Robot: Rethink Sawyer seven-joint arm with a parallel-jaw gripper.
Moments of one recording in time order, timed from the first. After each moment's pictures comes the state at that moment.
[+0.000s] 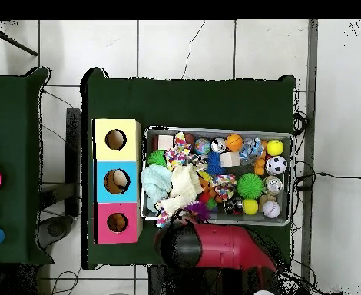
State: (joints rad) arm -0.28 -0.90 -0.04 2.03 -0.31 0.47 2.26
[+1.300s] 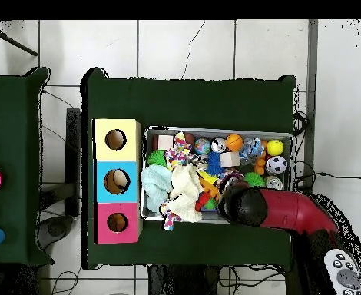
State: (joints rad) arm -0.59 -0.75 0.13 1.79 -0.44 0.49 2.26
